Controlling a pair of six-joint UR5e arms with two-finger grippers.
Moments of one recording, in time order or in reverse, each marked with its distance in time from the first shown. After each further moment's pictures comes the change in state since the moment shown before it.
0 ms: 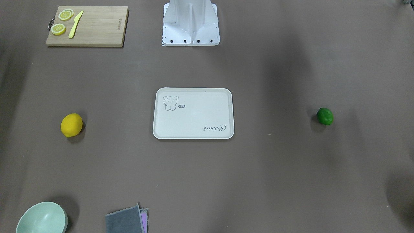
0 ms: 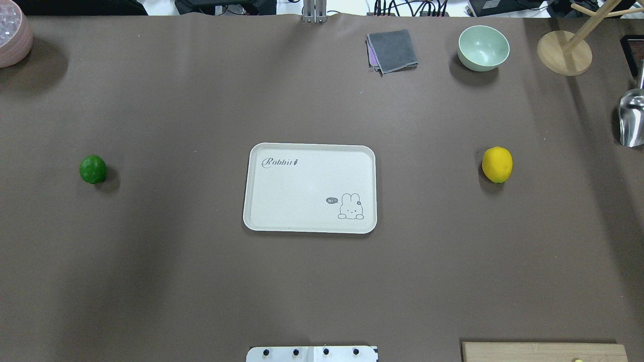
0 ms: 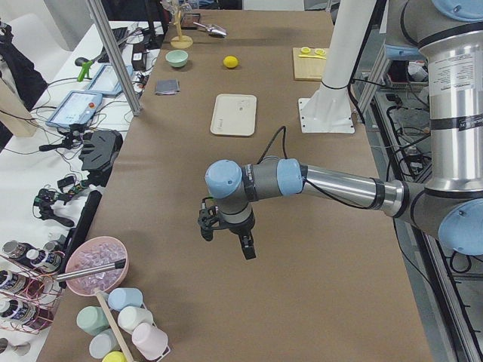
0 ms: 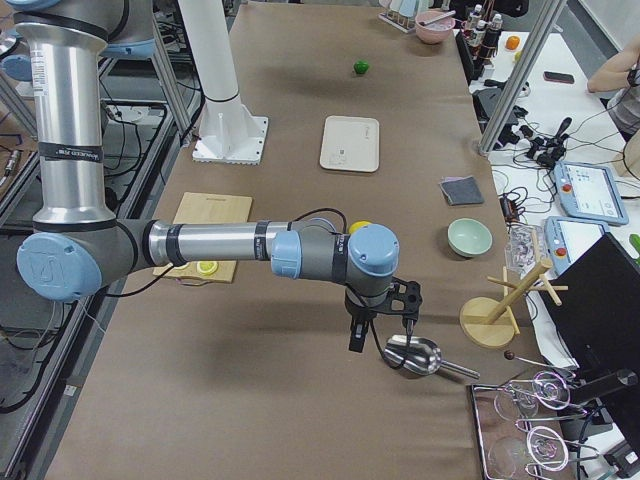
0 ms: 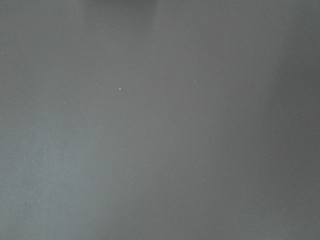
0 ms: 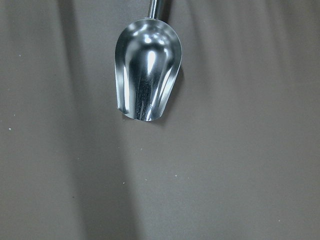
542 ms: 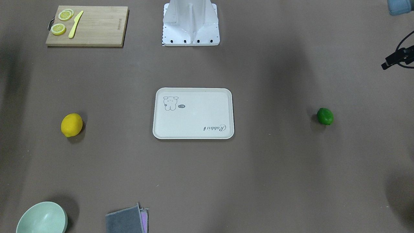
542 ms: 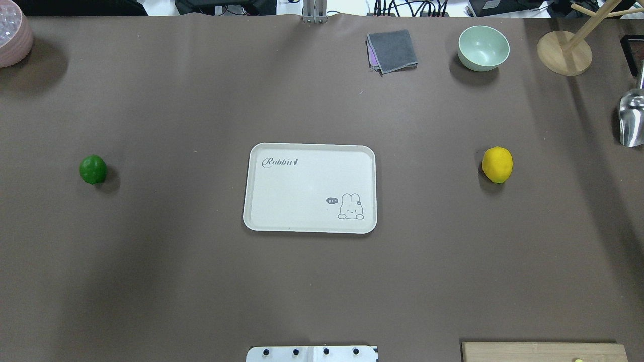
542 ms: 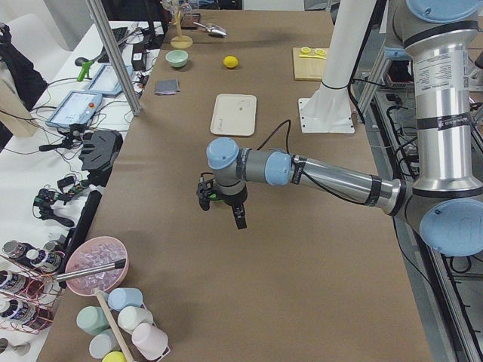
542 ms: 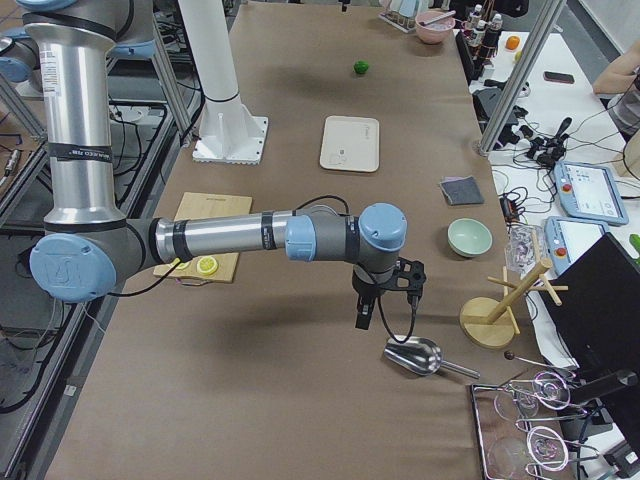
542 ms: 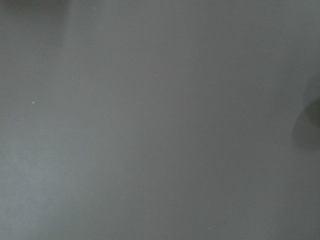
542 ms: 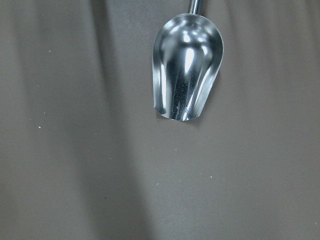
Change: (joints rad) left arm 0.202 -0.002 -0.034 -0.257 -0.044 -0.318; right arm -0.106 0.021 0.050 0.004 -0.002 0.120
